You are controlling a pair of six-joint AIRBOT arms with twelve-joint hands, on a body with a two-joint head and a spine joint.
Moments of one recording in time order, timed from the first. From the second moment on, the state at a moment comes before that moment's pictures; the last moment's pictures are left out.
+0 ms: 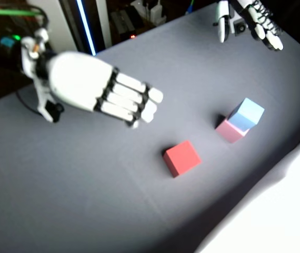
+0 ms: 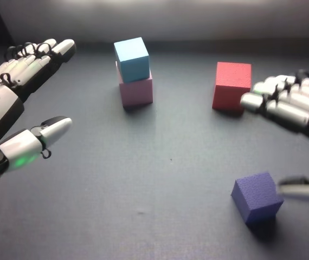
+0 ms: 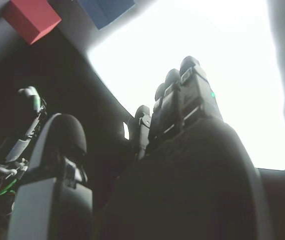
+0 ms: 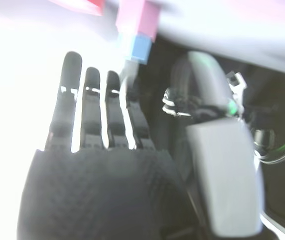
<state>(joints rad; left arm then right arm) 1.03 -1.00 1.11 -0.28 -1.38 0.64 -0.89 -0.82 0.85 0.05 0.88 -1.01</state>
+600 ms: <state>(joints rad) 1.05 -1.00 1.11 -0.31 -1.38 0.64 -0.92 -0.92 0.91 0.00 0.80 -0.93</state>
